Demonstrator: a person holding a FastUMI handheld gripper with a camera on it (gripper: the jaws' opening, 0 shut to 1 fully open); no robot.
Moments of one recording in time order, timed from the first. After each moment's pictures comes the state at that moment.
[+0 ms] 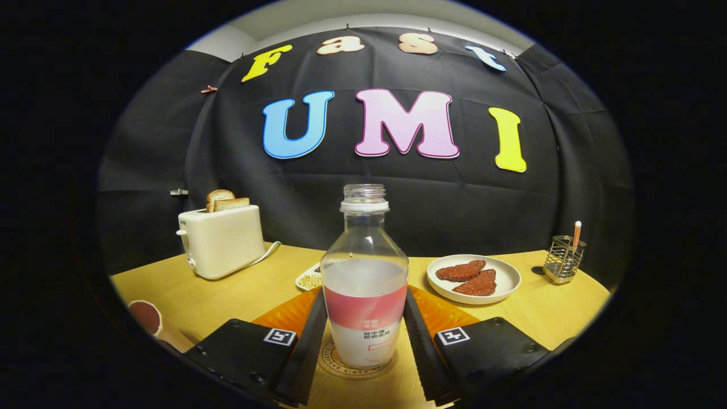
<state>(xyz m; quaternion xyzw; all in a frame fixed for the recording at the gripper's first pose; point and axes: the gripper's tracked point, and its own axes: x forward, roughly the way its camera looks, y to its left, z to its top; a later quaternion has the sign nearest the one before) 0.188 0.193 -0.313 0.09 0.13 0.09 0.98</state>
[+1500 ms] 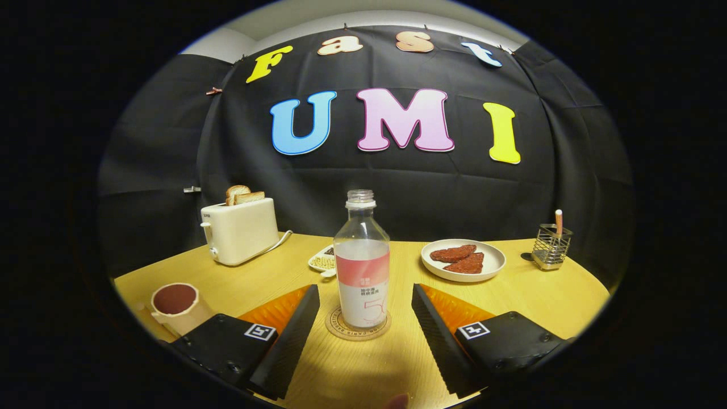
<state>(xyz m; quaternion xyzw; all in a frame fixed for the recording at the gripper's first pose) 0.107 0.167 -0.285 0.10 0.15 0.10 0.98</state>
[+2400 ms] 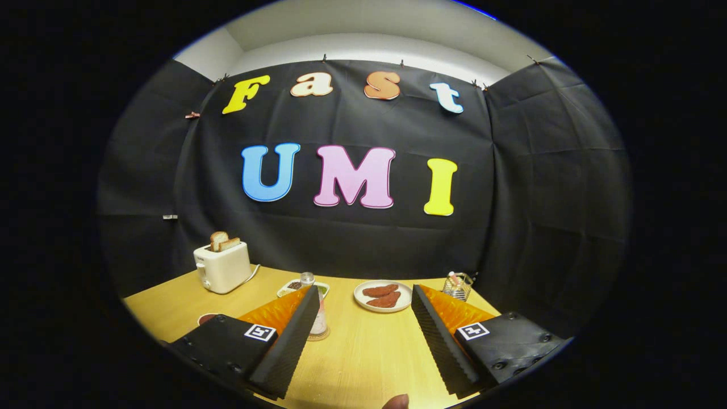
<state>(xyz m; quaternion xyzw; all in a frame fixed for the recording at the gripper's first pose) 0.021 0.033 -0.103 0.05 0.09 -0.01 0.99</state>
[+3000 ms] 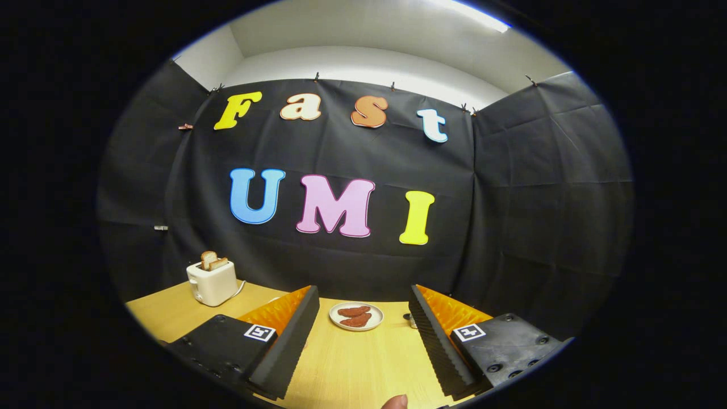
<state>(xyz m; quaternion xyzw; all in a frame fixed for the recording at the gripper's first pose) -0.015 -0.021 -0.020 0.02 0.05 -0.05 1.00</state>
